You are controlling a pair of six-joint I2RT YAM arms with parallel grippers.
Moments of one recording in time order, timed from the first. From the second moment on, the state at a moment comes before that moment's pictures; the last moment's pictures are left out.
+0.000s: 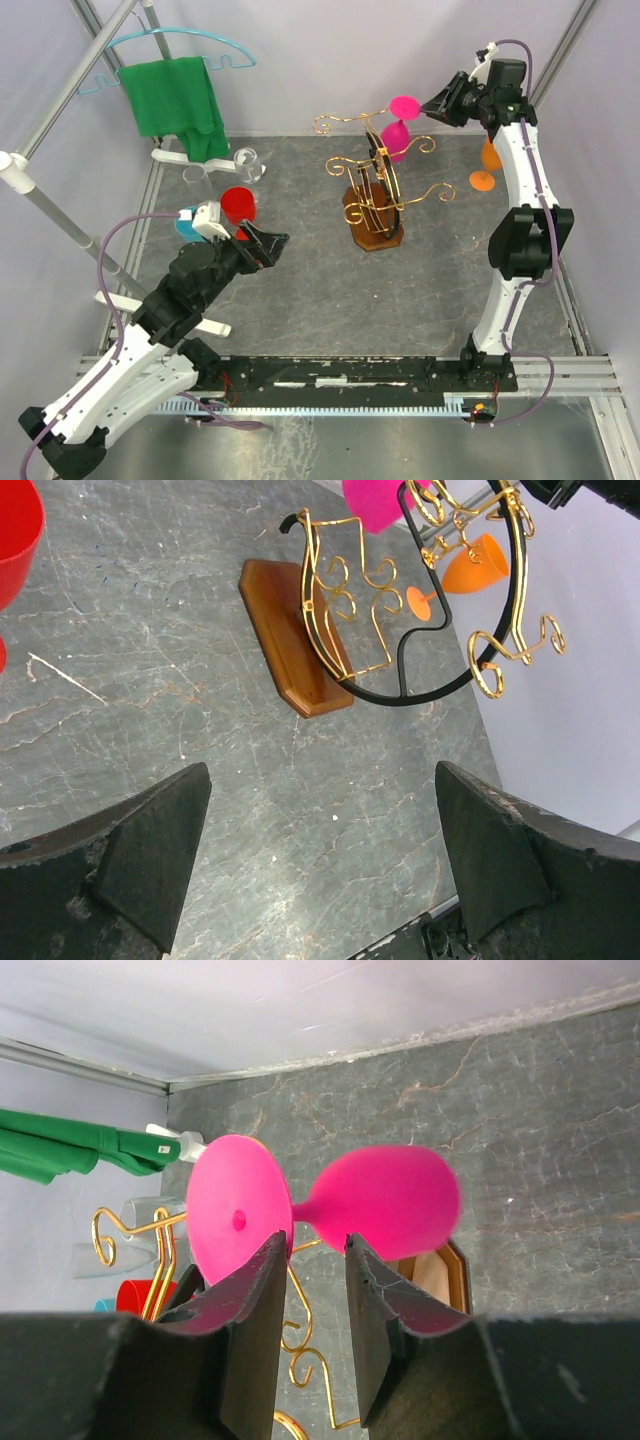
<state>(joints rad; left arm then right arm) -0.68 0.60 0.69 -0.30 -0.21 -0.76 -0.05 2.04 2.11 -0.54 -0.55 0.54</state>
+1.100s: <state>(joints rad) -0.68 0.62 0.69 -0.31 -0.21 -0.79 -0.02 2.08 2.09 -0.30 -0.67 0.75</state>
